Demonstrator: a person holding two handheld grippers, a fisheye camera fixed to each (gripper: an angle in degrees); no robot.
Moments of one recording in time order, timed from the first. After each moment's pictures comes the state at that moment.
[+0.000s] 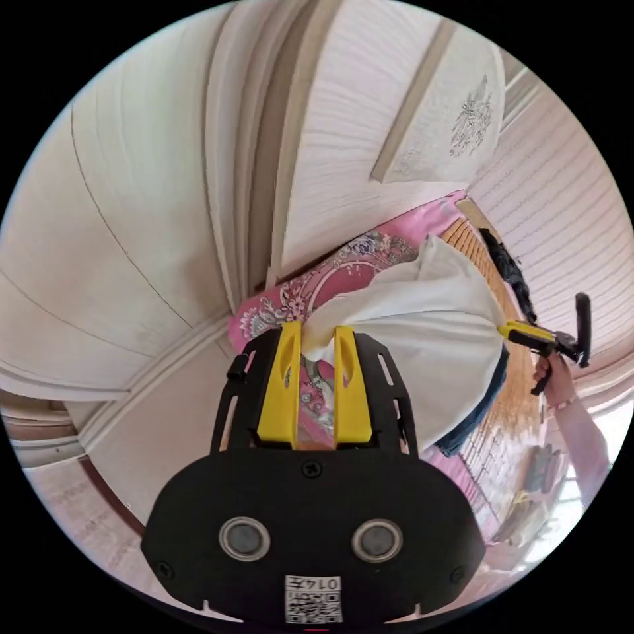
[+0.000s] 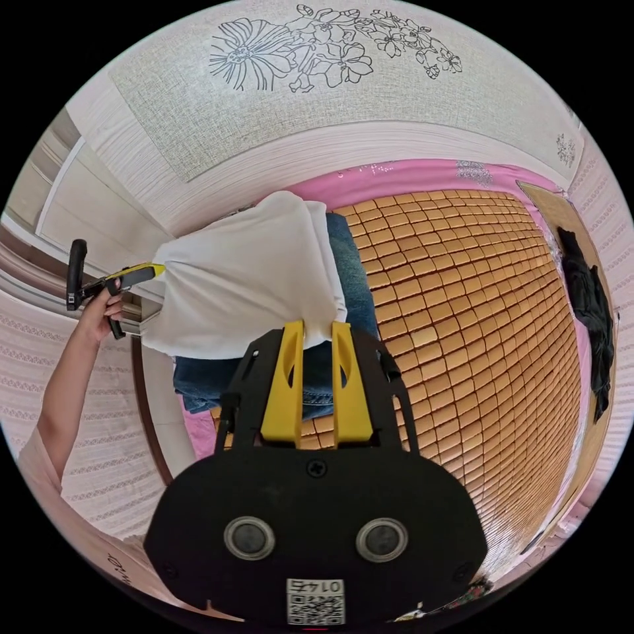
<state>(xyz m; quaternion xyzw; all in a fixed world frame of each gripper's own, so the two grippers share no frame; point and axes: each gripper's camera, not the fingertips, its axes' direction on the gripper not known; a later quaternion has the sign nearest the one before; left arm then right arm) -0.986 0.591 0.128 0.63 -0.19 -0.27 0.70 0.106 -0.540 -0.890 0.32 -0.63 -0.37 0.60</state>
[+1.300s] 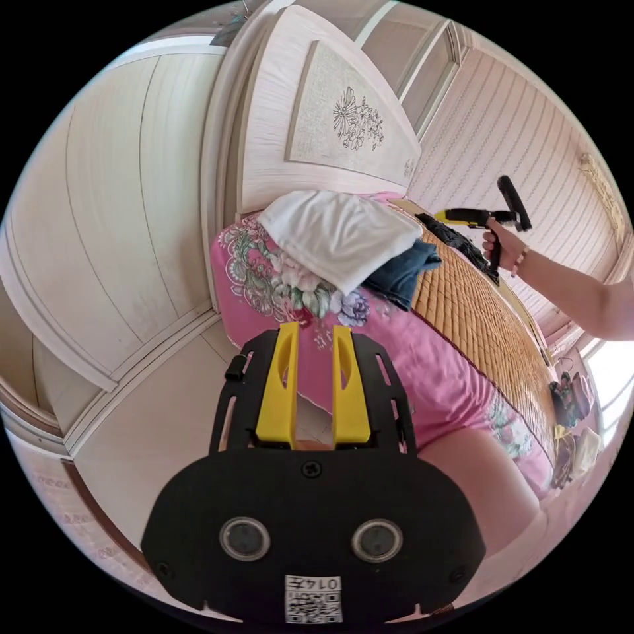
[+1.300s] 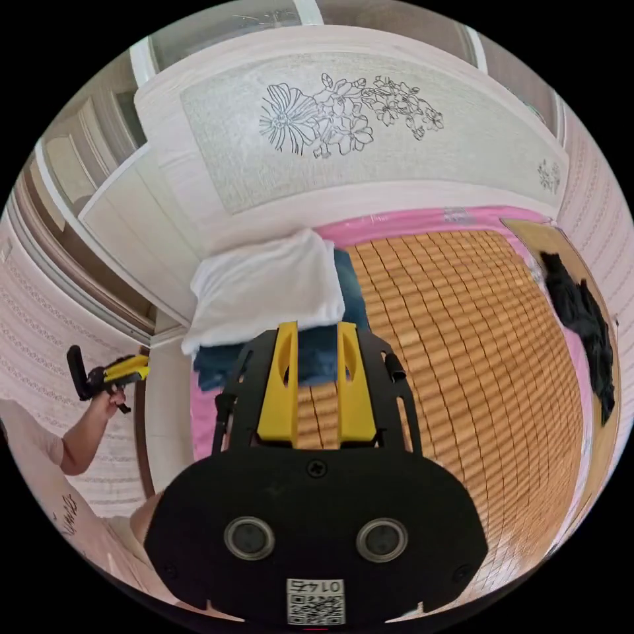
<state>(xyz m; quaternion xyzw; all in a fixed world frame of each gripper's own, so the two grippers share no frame) -0.794 0.602 0.365 0.68 -0.28 -0.17 0.65 0.138 -0.439 -0.679 0.39 -0.67 -0.31 0.55</state>
